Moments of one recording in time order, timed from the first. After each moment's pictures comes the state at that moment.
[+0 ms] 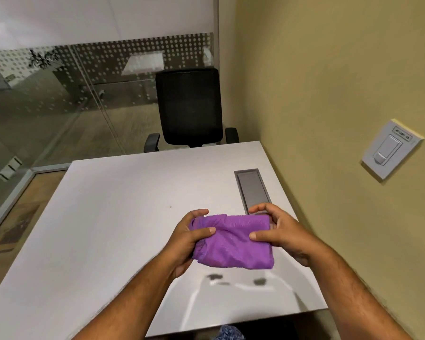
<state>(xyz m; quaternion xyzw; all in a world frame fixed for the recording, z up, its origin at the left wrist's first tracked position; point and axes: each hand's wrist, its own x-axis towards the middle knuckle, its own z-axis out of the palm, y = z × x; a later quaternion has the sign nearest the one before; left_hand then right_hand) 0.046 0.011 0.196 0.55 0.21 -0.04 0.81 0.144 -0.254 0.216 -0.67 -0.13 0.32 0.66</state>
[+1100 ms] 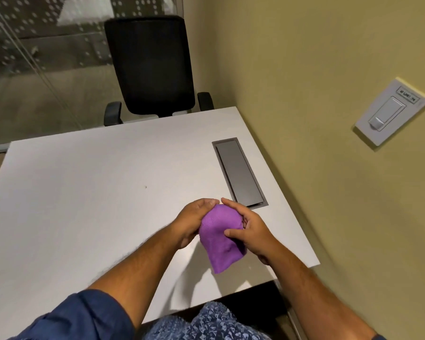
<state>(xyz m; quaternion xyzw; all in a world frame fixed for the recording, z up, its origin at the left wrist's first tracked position) 0.115 0.003 0.125 0.63 0.19 -0.20 0.72 0.113 -0.205 0.129 -0.71 -0.05 0.26 0.65</state>
